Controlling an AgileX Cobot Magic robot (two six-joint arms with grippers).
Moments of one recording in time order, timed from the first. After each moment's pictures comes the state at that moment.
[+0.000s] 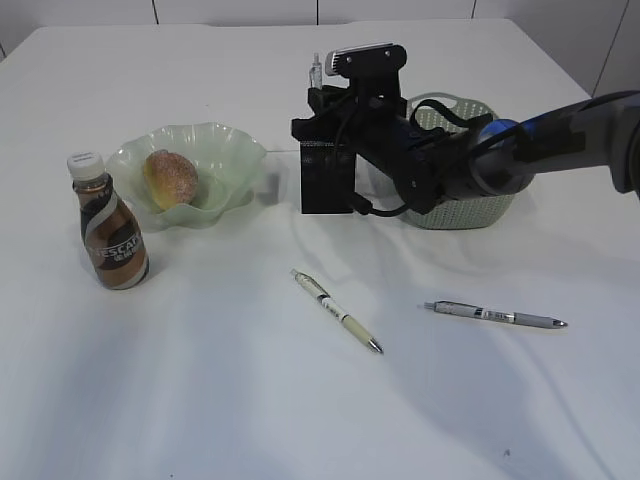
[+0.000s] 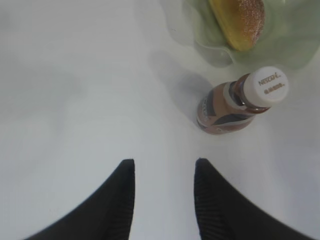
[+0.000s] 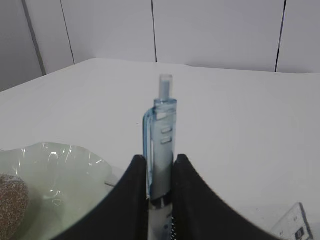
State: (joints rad) left arm 0.04 1.43 -1.25 -0.08 0.90 -0.03; right arm 0.35 2.37 -1.64 -0.08 -0.59 0.09
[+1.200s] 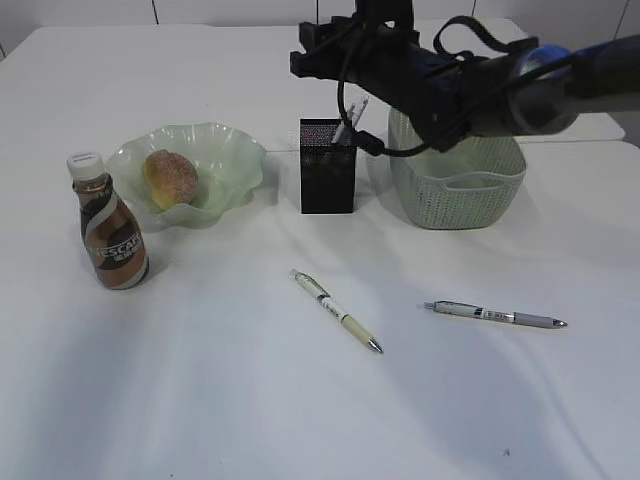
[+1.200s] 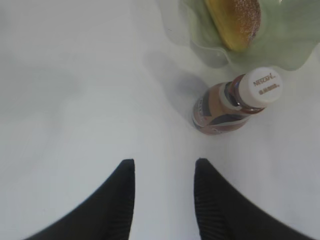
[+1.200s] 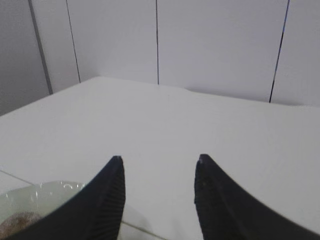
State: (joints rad) left arm 0.04 1.43 -1.25 -0.09 0.90 -0.03; right arm 0.35 2.21 -1.64 -0.14 -0.48 0.12
